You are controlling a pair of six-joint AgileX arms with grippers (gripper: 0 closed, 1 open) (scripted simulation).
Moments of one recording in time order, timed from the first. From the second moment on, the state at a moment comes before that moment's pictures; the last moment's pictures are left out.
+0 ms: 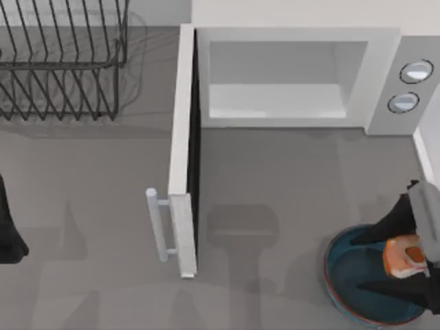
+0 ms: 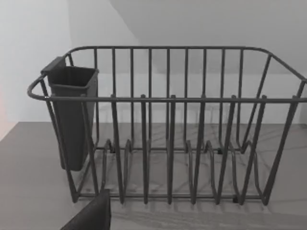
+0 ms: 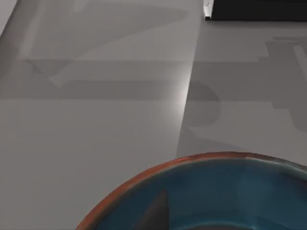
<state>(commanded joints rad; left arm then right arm) 0.00 0.00 0.00 0.00 0.00 0.00 0.04 1.65 0.58 -0.38 -1.11 -1.44</state>
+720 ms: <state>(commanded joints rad) 0.00 0.00 0.00 0.00 0.00 0.00 0.17 1.75 0.48 0.09 -1.08 -1.15</state>
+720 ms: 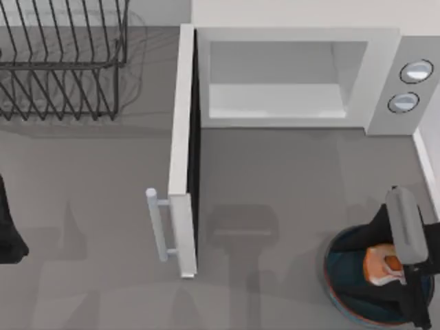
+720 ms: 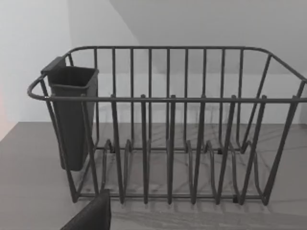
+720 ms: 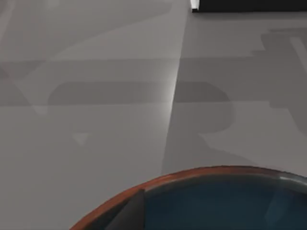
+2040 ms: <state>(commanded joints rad) 0.00 0.00 0.00 0.00 0.00 0.00 0.17 1.75 0.48 0.09 -1.08 -1.15</state>
